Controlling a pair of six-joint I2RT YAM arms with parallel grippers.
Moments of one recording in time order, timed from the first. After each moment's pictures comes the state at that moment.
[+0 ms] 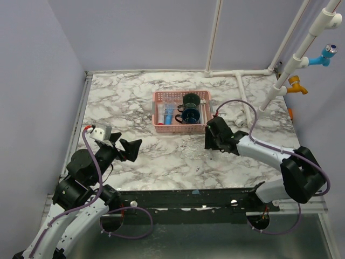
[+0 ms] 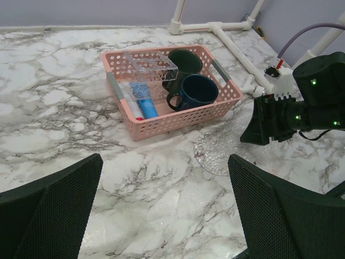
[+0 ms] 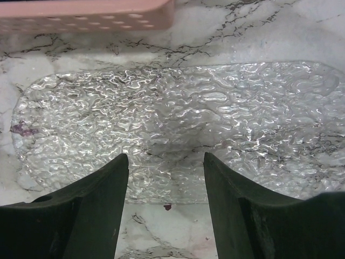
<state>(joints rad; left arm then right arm) -0.59 0.29 0.72 -0.51 -0.10 -0.27 0.64 1.39 0.75 -0.32 0.28 0.55</state>
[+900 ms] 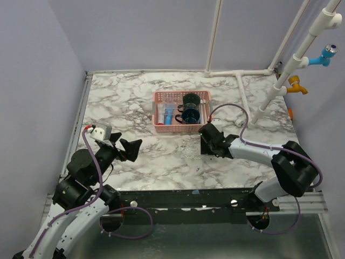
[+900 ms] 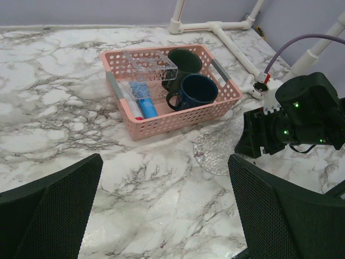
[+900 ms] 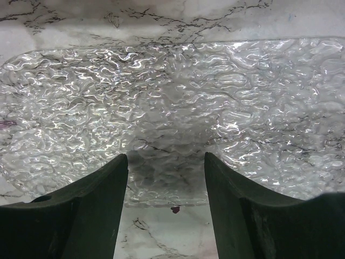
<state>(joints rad) -0.59 0.29 0.72 -0.51 -0.09 -0.27 0.74 1.49 0.73 -0.29 0.36 0.60</state>
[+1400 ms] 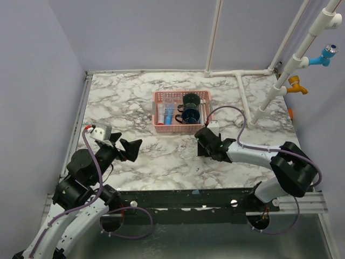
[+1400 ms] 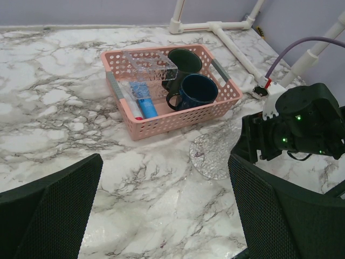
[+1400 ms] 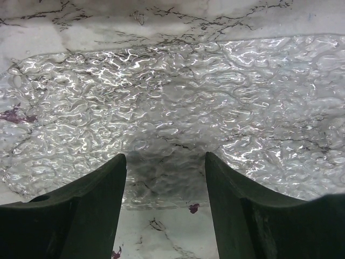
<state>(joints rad) -0.59 0.29 0.72 -0.51 -0.09 -0.27 0.81 1.49 0.71 -0.24 0.42 0.64</state>
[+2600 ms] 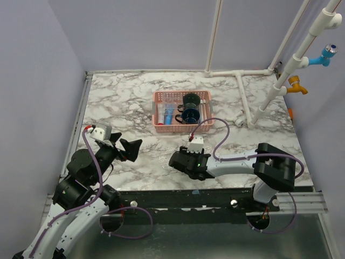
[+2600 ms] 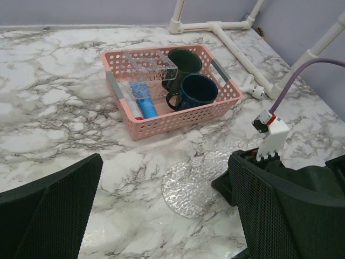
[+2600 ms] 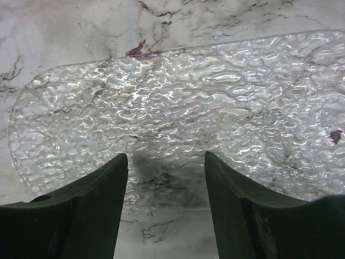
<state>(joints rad) -0.59 0.29 0.72 -0.51 -0.09 -0.27 1.22 1.66 0.84 -0.31 0.72 1.15</state>
